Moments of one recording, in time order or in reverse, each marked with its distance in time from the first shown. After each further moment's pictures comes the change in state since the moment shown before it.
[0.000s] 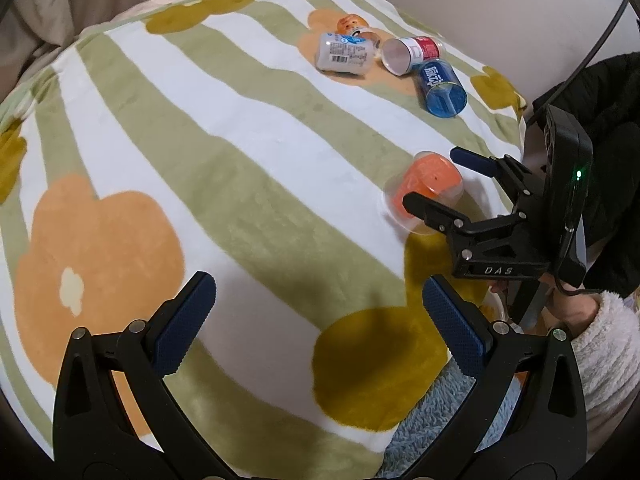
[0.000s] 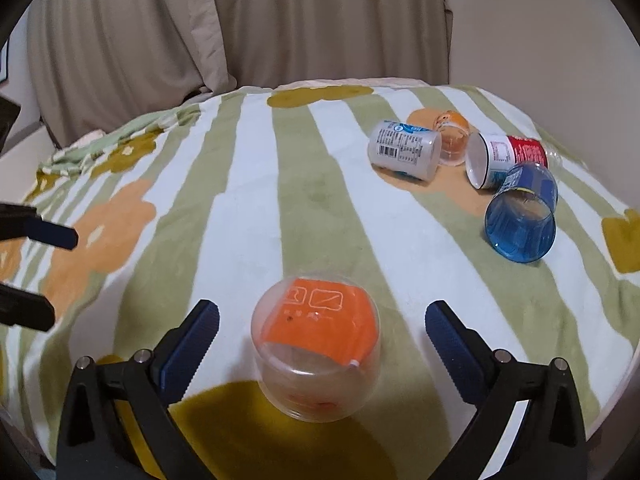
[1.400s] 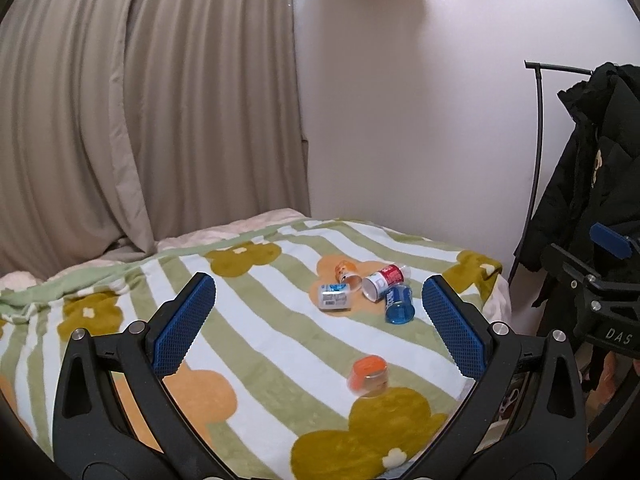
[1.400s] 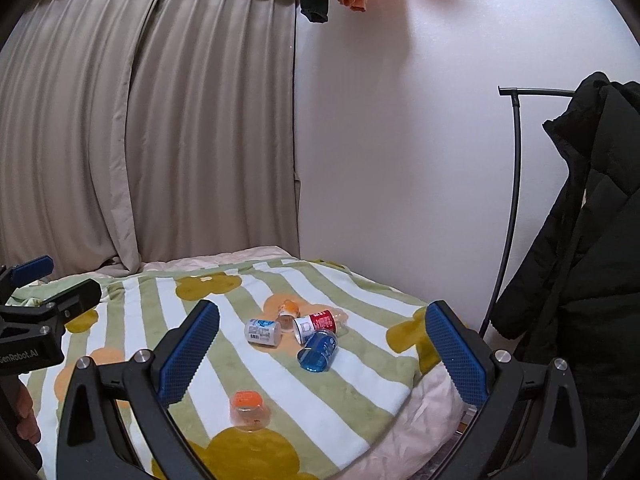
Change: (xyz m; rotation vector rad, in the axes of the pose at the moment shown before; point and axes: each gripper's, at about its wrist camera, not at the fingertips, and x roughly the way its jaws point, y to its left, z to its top) left arm -0.221 -0.126 -0.037 0.112 -0.815 0.214; right arm -0.321 0.058 0.011 0.144 -0.537 -0.524
